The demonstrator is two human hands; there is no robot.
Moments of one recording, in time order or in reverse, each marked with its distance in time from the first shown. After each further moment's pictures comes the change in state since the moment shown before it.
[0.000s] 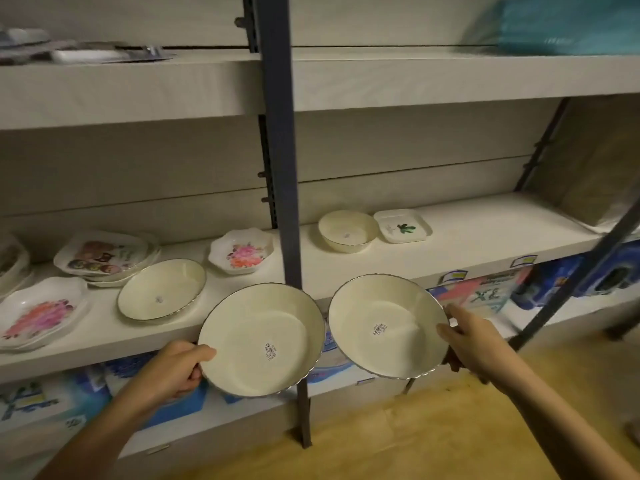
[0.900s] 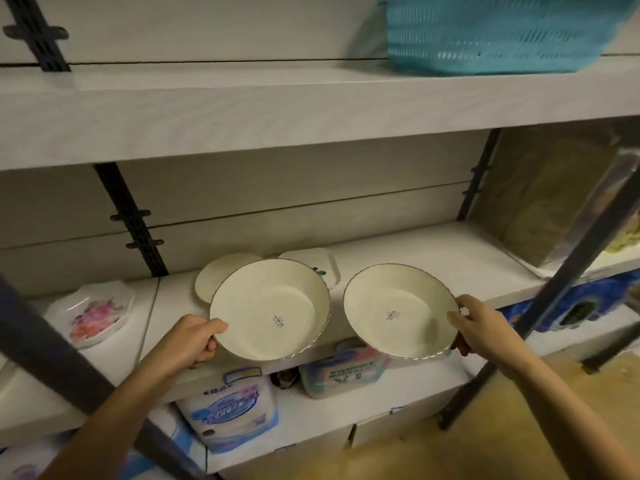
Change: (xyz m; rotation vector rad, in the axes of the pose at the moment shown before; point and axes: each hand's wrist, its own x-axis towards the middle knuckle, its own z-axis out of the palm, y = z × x) left_hand 0.123 0.218 0.240 -0.004 0.059 0.110; right_hand 0.196 0.175 -0.206 0.110 0.045 0.119
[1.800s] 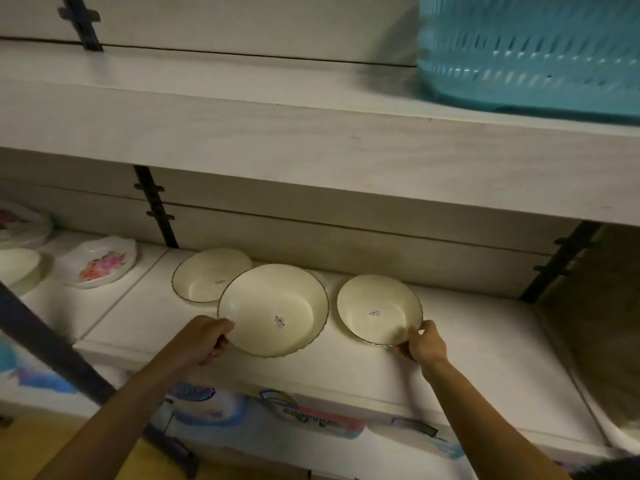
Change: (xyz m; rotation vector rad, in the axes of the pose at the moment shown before) left_hand 0.046 0.068 0.143 -0.113 0.277 -0.235; right_hand 0.264 0.044 0.020 0.144 -0.188 0.042
